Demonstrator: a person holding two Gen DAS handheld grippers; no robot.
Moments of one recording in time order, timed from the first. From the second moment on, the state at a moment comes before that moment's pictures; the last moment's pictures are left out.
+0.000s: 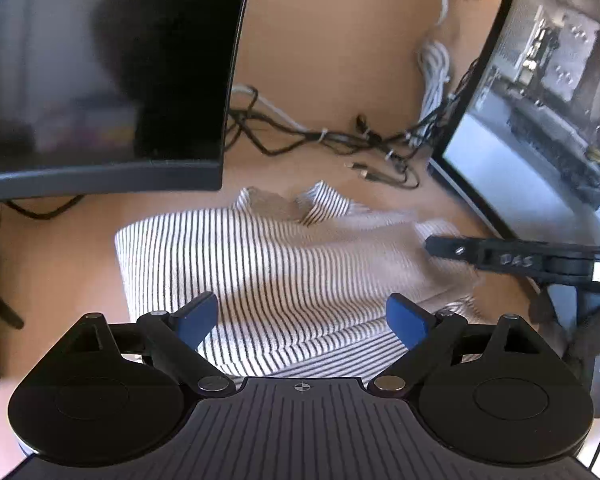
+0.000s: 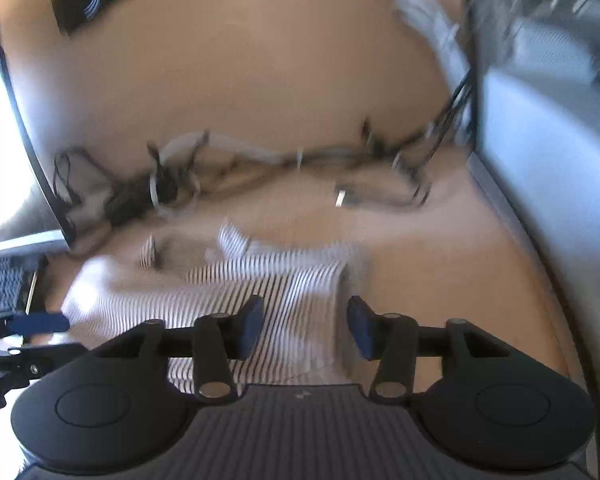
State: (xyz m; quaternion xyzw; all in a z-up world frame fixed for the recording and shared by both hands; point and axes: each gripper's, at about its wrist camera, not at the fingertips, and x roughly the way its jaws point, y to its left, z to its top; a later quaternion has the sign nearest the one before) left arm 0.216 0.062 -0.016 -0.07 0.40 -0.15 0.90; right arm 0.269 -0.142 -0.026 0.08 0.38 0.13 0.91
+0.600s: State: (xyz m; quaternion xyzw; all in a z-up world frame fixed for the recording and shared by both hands) left arm 0.222 0.066 -0.021 -0.03 0.41 -0.11 0.90; right arm 0.268 -0.165 -0.033 0.07 0.36 0.12 0.92
